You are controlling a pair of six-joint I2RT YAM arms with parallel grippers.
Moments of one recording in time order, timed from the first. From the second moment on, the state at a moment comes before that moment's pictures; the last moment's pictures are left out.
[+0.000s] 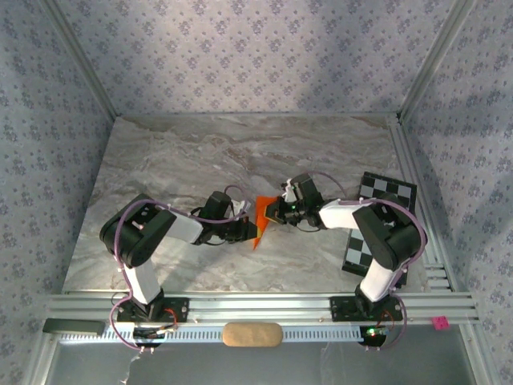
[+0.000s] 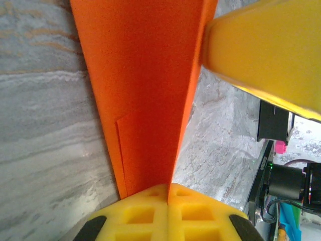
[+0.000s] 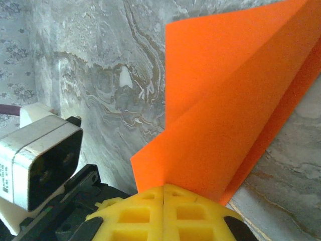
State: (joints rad) left arm -0.66 1.78 0.59 0.42 0.69 -0.82; right arm 0.55 1.72 0.73 0.21 -0.55 0.87
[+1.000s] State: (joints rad) left arm -0.65 1.79 0.58 0.44 0.70 -0.88; right arm 0.55 1.82 0.80 0.21 -0.60 0.84
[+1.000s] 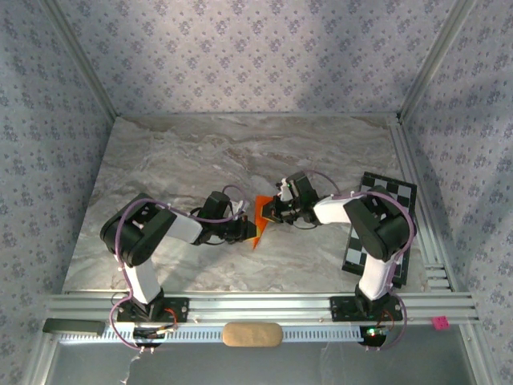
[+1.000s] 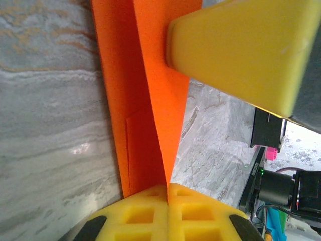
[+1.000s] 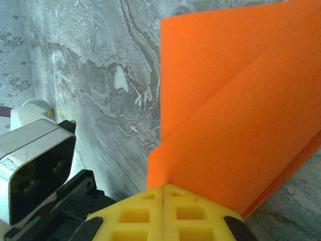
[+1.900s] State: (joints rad) left arm -0.64 1.72 0.59 0.28 0.70 -0.79; right arm 0.56 1.87 0.82 0.22 -0.60 0.85
